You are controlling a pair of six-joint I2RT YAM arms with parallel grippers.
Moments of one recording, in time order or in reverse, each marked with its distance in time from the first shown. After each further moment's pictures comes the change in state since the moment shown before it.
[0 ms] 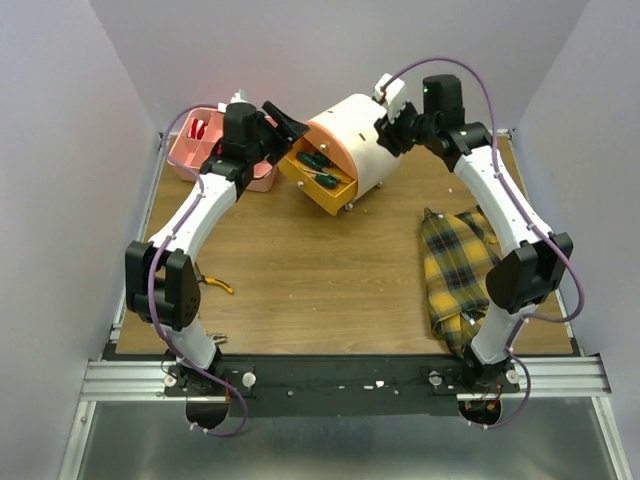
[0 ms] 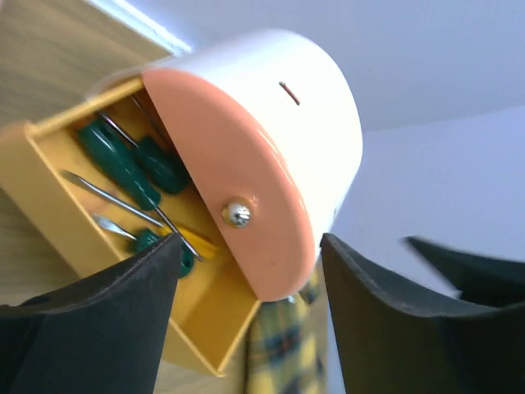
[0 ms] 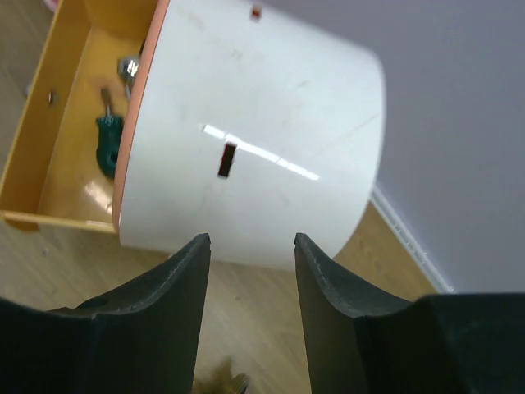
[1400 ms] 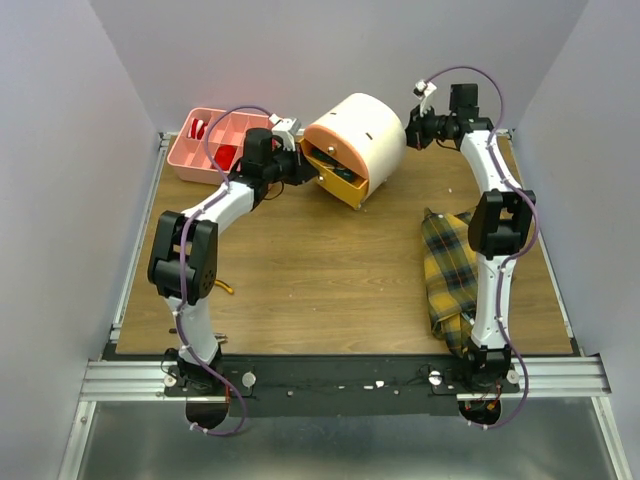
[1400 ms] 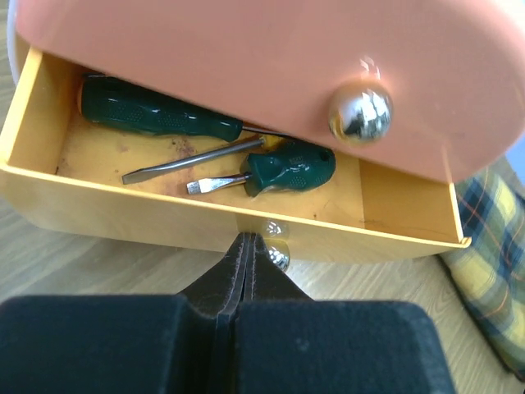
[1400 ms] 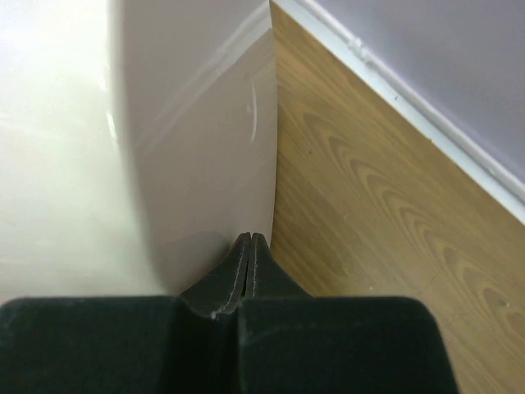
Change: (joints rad) left arm 0.000 0.179 -0.146 0.260 0.385 0.740; right arm -0.282 0.568 0.423 0.043 -0.496 0.227
